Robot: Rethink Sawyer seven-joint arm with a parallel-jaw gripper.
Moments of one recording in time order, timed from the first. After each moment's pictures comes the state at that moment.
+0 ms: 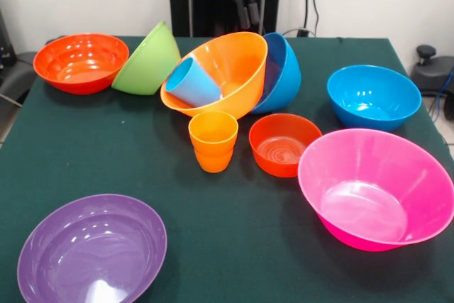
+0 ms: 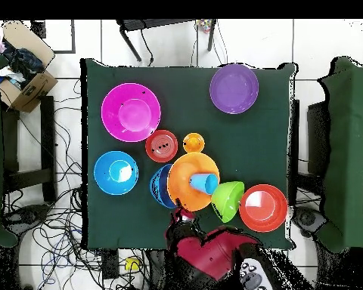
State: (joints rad) arm -0.45 -0.81 0.15 2.24 -1.09 -0.28 1.30
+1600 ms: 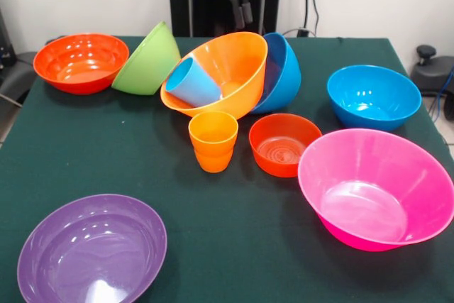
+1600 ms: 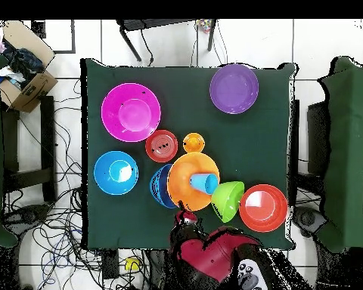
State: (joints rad) arm -0.43 -0.80 0.10 2.21 -1.14 -0.29 1.30
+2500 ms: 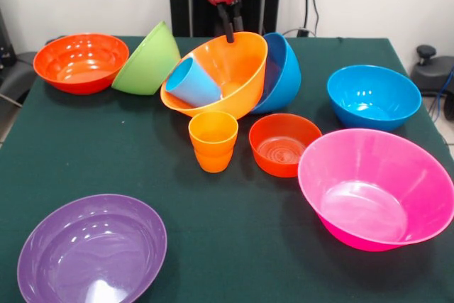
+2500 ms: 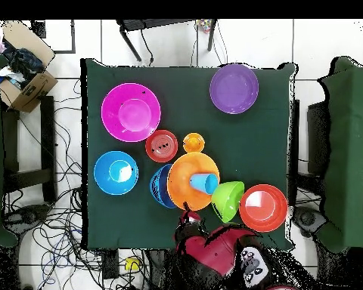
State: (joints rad) arm -0.42 -0.67 0.04 2.15 -1.14 -0.30 1.30
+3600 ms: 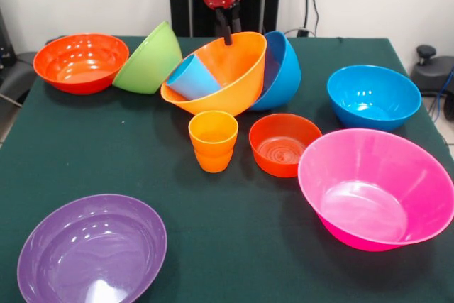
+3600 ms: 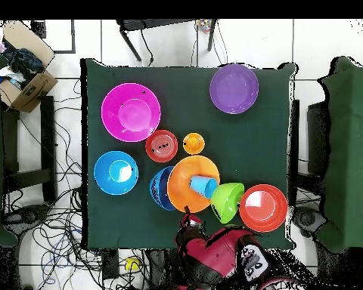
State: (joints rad) arm -0.42 -0.62 0.01 2.14 -1.14 -0.32 1.30
